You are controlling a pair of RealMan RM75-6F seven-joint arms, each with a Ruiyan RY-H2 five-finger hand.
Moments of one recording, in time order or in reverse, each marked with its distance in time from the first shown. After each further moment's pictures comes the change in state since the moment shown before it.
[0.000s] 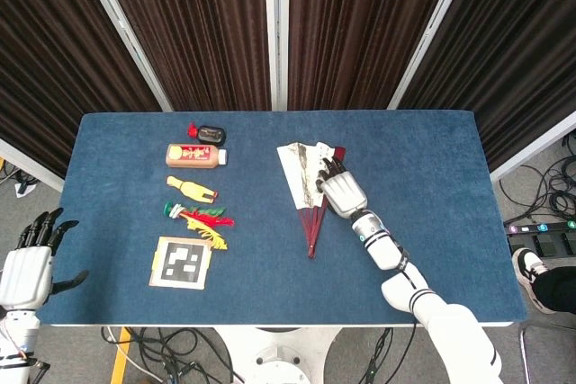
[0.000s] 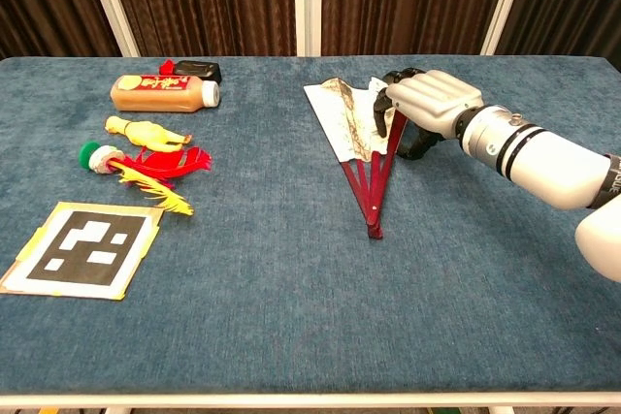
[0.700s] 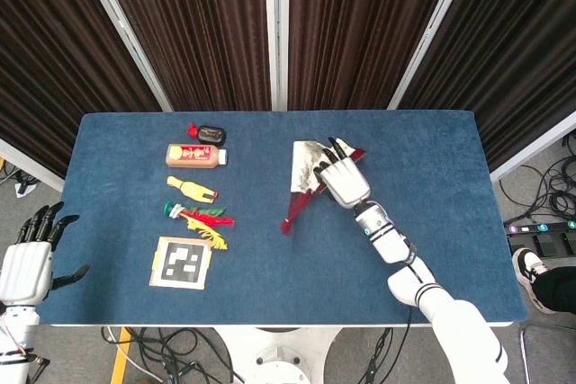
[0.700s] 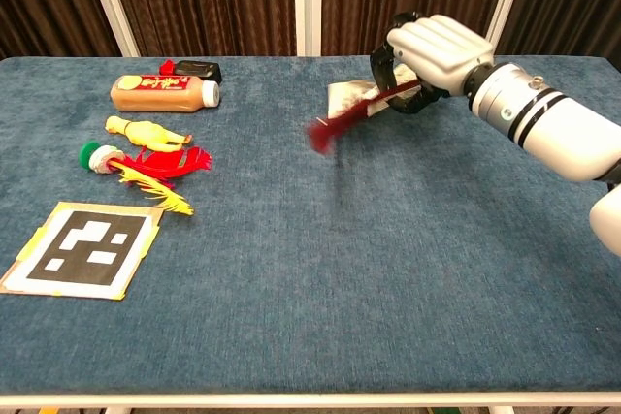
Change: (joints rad) left arm -0.017 0.006 -0.015 0.007 0.023 0.003 -0.009; right arm 0.015 0.059 -0.004 -0.025 -0.028 0.209 0.058
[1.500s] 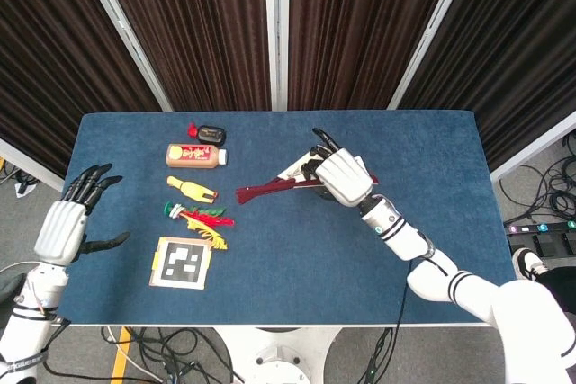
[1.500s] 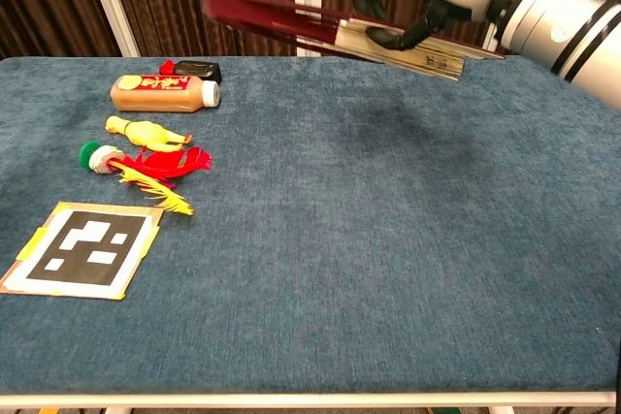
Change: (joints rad) left arm -0.193 -0.007 -0.093 0.056 0.094 -0.108 -0.338; right arm 0.022 0.386 0.004 -0.591 -0.074 0.109 0.028
